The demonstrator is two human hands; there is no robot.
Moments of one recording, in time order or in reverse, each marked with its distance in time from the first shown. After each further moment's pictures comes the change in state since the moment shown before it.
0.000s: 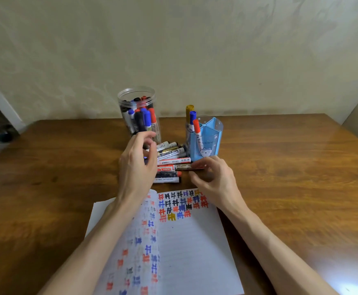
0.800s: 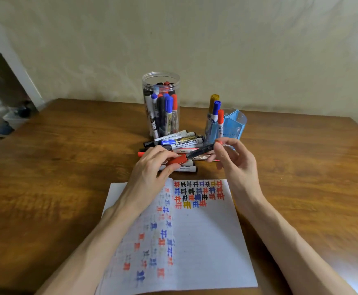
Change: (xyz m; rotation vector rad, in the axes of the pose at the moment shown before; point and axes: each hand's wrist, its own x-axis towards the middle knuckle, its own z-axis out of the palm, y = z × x) left_hand -0.043 -0.026 -0.025 0.041 -0.341 0.018; right_hand -0.008 -0.038 -0.006 0.667 0.033 0.084
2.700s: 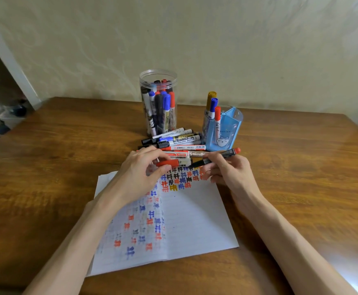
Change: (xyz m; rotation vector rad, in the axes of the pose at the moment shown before) left_hand -0.002 -0.001 -0.030 -0.034 -0.240 -0.129; right_hand -0.010 -0.004 0.000 -0.067 -0.039 0.281
